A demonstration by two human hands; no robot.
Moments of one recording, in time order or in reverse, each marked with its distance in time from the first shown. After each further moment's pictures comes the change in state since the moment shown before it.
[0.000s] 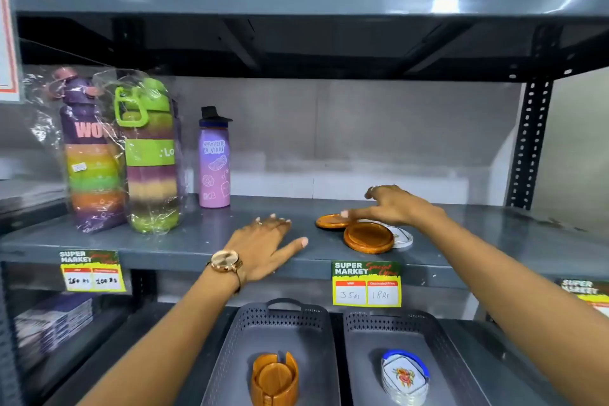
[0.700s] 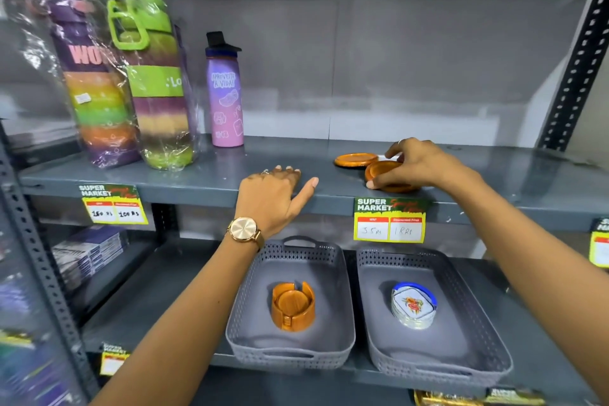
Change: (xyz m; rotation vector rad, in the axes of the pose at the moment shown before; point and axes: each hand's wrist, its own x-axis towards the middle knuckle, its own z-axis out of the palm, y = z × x) left_hand -0.019 -0.006 0.032 0.139 0.450 -0.037; right_hand -0.009 0.004 0.034 0.176 -0.009 0.142
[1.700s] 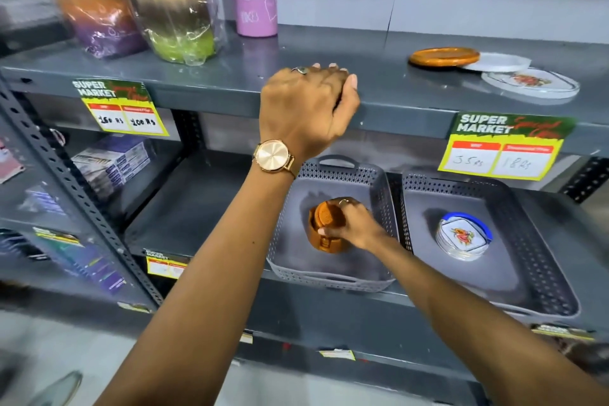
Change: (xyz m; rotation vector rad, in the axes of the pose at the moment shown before) left_hand -0.011 -0.031 0.028 0.055 0.461 0.075; right_hand -0.011 -0.008 0.318 0.132 -0.424 -0.111
